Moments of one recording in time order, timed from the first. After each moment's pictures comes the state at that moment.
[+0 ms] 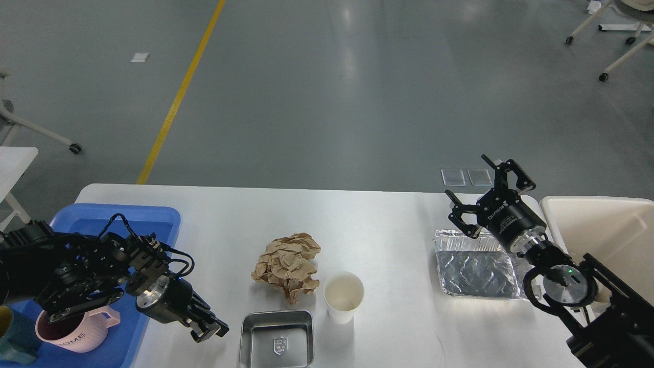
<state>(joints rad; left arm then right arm) -1.06 0.42 0.50 -0.93 1.63 -0.26 -0.68 0.32 -0.35 1.11 1.12 -0.07 0.32 0.06</state>
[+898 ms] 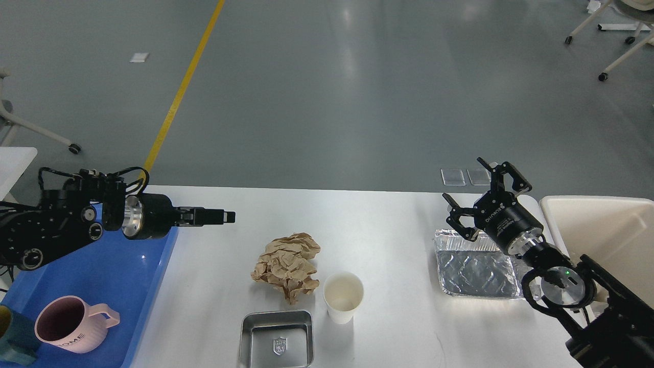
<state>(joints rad) -1.06 0.65 0.11 -1.01 1.07 -0.32 -0.38 0.32 -0.35 1.09 1.12 -0.10 0.31 0.06</state>
